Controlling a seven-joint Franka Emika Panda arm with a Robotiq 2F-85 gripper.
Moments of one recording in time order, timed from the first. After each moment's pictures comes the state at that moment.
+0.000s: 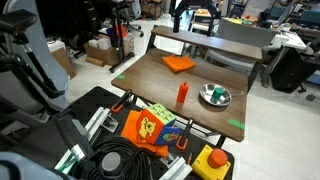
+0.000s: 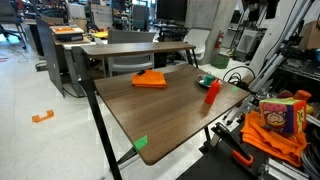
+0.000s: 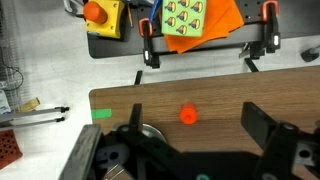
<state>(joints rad) -0.05 -0.10 0.05 -2.25 -0.16 1.89 0.12</state>
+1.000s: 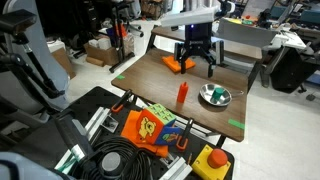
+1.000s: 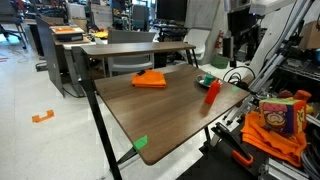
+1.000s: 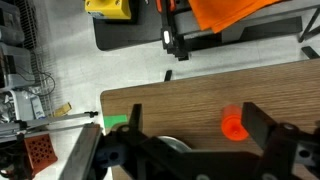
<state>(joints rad) -0.04 0.18 0.02 -2.28 -0.39 2.13 0.37</state>
